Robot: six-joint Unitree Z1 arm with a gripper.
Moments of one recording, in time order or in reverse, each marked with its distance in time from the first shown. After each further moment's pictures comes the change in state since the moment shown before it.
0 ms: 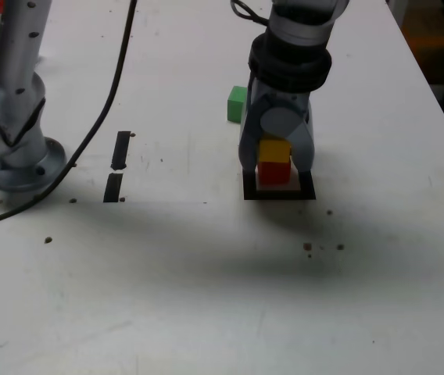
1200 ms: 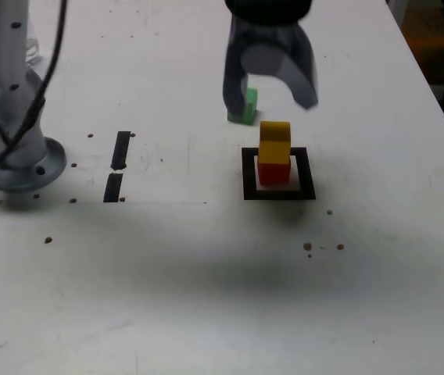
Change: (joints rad) arm 0.001 -0.155 -0.090 0.170 0.096 0.009
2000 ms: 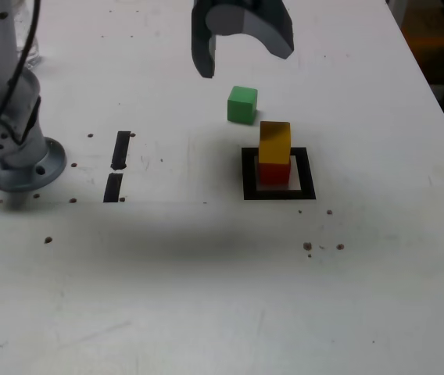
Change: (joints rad) arm 0.184 -0.124 0.131 -0.049 0.056 0.149
